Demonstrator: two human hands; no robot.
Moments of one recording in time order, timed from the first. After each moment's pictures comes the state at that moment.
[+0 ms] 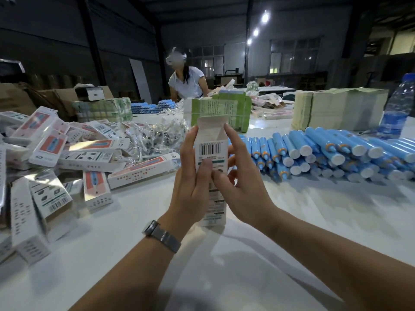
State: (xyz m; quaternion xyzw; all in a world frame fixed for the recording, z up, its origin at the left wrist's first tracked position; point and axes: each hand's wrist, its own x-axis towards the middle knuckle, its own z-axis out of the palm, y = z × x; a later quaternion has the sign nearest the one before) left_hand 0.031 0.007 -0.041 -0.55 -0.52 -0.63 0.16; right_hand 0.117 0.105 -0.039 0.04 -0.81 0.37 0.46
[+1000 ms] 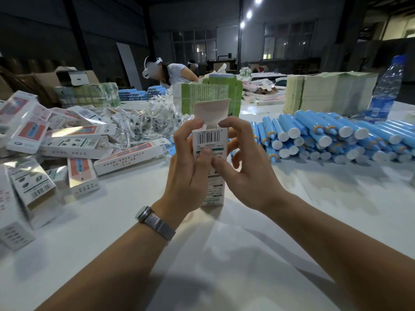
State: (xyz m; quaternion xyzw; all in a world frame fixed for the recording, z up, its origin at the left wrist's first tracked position) left_hand 0.042 0.013 -0.047 -0.59 -0.48 -0.63 0.15; right_hand 0.146 0.114 -0.033 0.04 -0.82 0.31 0.47
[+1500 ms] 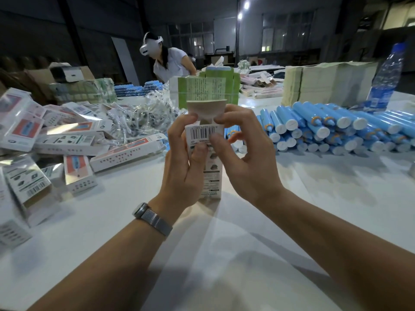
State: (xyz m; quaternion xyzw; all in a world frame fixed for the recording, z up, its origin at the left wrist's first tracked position) left_hand 0.043 0.017 -0.049 -0.60 -0.46 -0.63 0.17; right_hand 0.151 0.099 -0.025 0.06 -0.75 0.32 0.58
